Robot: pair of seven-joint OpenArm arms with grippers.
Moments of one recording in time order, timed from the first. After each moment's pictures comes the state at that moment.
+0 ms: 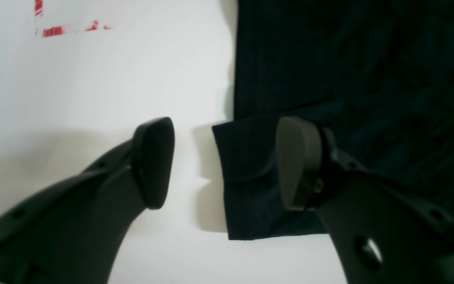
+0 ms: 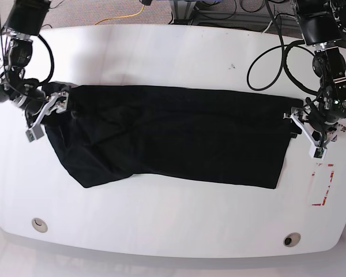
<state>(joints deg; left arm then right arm) -2.4 -20.1 -18.1 92.2 -14.6 -25.1 56.6 -4.4 27.2 25.8 85.3 53.6 40.4 -67.3</state>
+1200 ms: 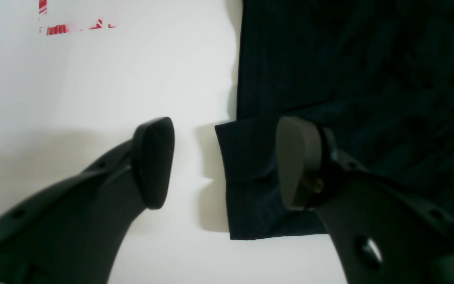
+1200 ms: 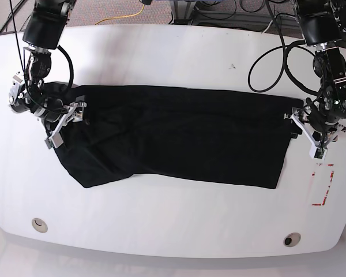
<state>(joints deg) -2.5 -20.1 -18.1 92.2 -14.6 -25.1 56.6 3.8 20.5 22.8 77.7 40.8 39.5 -66.9</state>
